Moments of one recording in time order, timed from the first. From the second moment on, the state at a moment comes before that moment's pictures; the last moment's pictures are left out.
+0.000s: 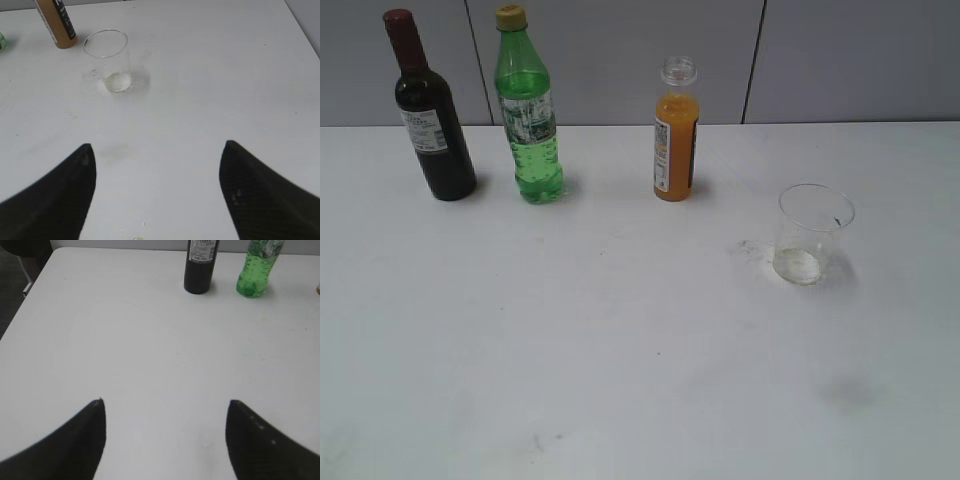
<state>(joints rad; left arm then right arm) -0.10 -0.01 -0.49 0.01 1.09 -0.03 0.07 -0.01 -0.50 0.03 1.04 0.00</state>
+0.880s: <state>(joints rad) -0.10 -0.01 -0.49 0.01 1.09 -0.03 0.07 0.12 -0.51 0.03 0.55 0.00</state>
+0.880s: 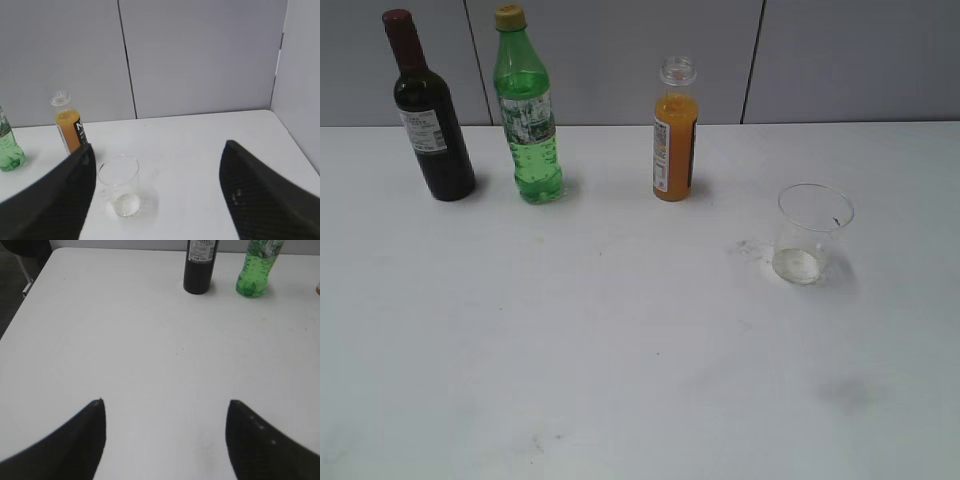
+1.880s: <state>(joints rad) -0.10 -0.01 -0.49 0.01 1.09 -0.03 0.07 0.69 -0.51 -0.01 -0.12 0.01</state>
